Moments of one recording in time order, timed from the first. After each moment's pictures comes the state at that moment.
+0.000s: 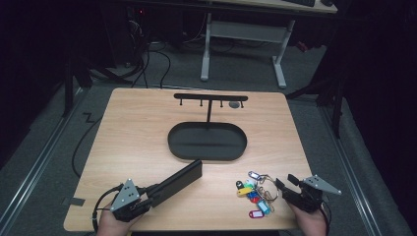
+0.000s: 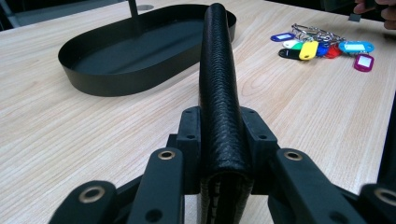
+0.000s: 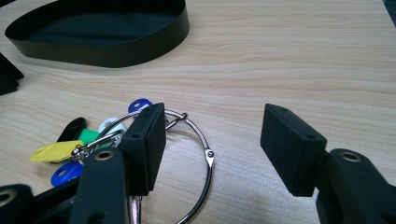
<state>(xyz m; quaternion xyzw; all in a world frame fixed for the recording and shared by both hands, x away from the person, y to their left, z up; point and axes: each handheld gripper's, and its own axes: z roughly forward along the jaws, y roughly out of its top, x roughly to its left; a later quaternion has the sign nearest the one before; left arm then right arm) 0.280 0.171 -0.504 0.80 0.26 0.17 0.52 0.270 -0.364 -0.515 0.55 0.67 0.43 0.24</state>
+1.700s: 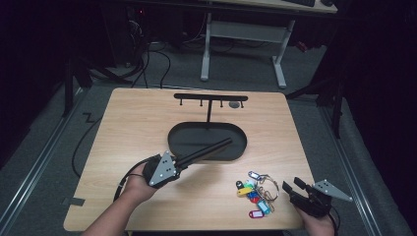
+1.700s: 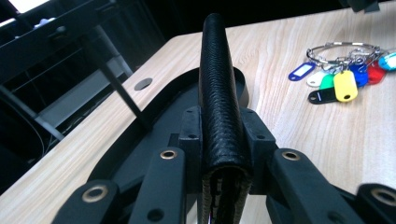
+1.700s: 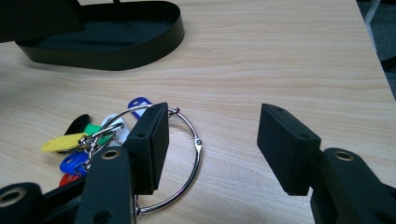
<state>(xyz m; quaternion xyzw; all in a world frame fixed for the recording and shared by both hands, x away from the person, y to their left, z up) 0.348 0.086 -0.453 0.83 0.08 0.27 0.49 0.252 -0.378 -0.509 0.55 0.67 0.44 0.25</state>
